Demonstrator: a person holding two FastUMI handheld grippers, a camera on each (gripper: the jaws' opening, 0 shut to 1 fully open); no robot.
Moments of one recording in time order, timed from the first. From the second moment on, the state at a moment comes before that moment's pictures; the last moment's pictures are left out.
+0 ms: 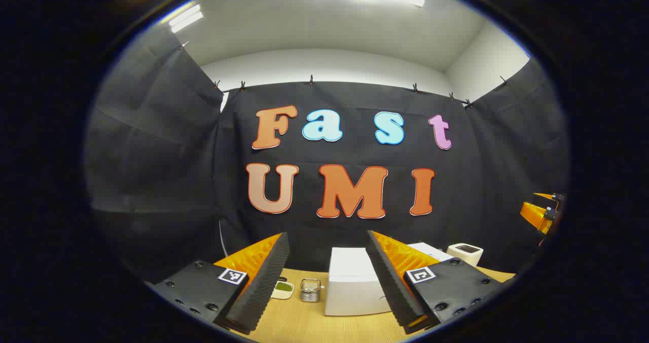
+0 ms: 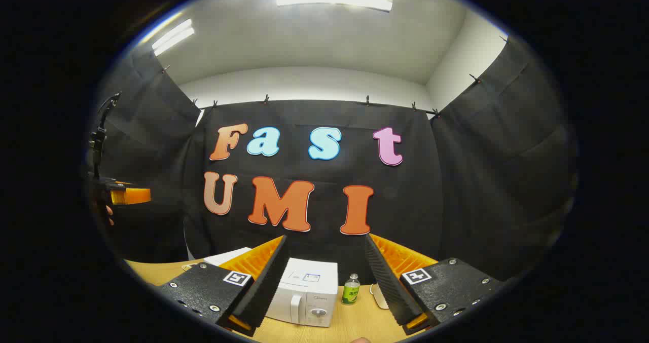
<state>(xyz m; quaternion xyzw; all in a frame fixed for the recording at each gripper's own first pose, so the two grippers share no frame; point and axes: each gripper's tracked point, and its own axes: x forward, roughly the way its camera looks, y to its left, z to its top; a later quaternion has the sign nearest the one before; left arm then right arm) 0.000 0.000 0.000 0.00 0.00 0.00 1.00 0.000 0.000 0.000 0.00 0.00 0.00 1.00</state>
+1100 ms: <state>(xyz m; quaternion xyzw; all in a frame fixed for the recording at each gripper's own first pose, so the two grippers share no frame) 0.001 -0.036 0.012 -0.01 -0.01 -0.01 1.00 -0.010 -0.028 0.009 0.01 0.01 0.00 1.00</state>
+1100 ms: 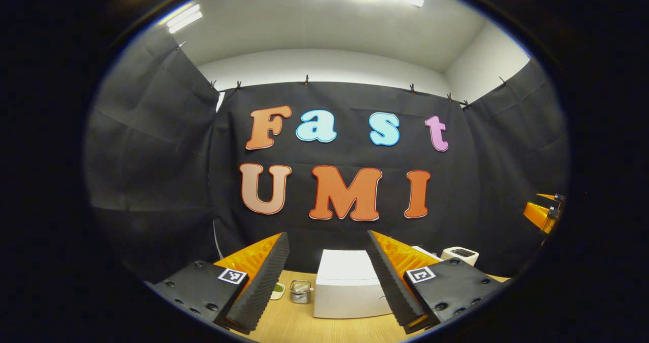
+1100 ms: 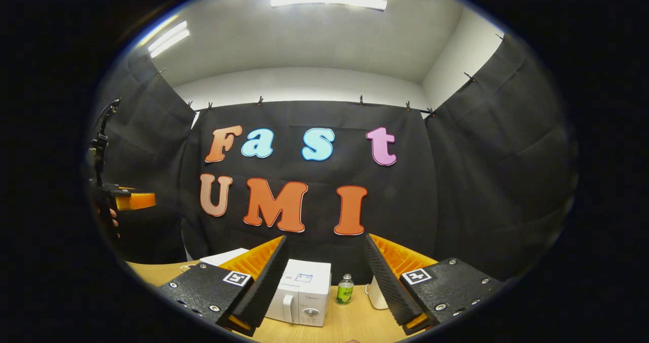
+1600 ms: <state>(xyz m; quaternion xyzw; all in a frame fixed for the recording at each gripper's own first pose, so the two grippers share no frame) -0.008 -0.091 -0.021 0.01 0.00 -0.04 1.00 -0.019 -0.054 -0.013 0.02 0.02 -0.01 1.00</state>
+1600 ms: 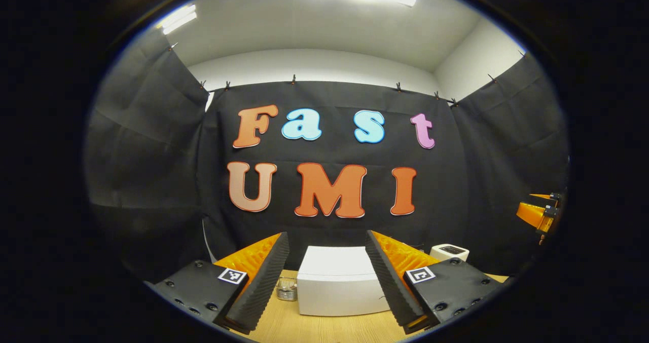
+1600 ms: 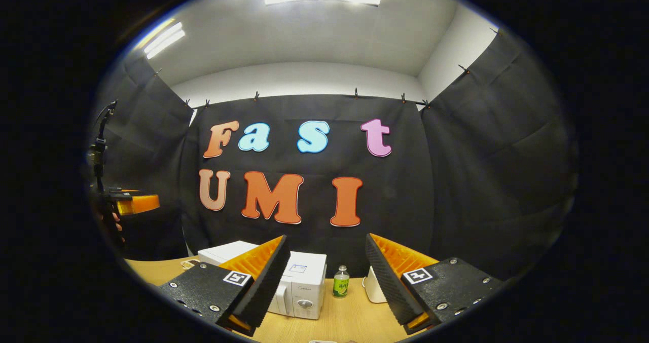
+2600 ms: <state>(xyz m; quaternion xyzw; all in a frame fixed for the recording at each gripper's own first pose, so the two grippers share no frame) 0.028 -0.287 -0.203 0.03 0.05 -0.13 0.99 -0.073 -0.140 -0.159 0.01 0.10 -0.04 0.99</state>
